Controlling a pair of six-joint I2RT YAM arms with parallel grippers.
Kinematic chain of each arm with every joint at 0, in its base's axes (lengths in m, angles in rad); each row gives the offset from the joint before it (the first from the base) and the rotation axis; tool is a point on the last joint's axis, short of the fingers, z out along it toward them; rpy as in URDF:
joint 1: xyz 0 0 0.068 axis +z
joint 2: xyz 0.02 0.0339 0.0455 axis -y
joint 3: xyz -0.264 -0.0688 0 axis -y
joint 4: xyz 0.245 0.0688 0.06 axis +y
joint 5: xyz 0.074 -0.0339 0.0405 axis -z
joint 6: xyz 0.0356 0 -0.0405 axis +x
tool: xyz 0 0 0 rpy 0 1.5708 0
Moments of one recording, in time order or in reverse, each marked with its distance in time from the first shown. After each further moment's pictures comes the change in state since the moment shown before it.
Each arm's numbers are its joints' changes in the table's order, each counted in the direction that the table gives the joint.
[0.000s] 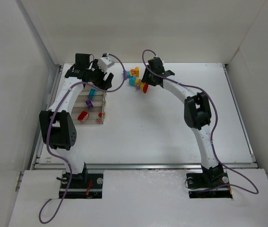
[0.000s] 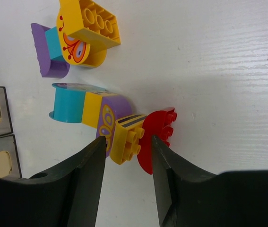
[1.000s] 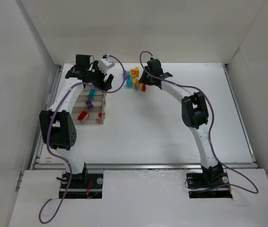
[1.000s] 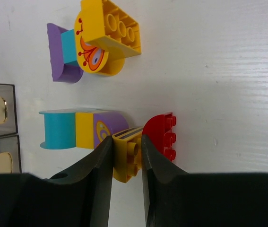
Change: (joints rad) left arm 0.000 0.000 -0.018 0.001 -0.005 0.002; right arm 0.001 -0.076 0.043 -0.091 -0.074 -0.029
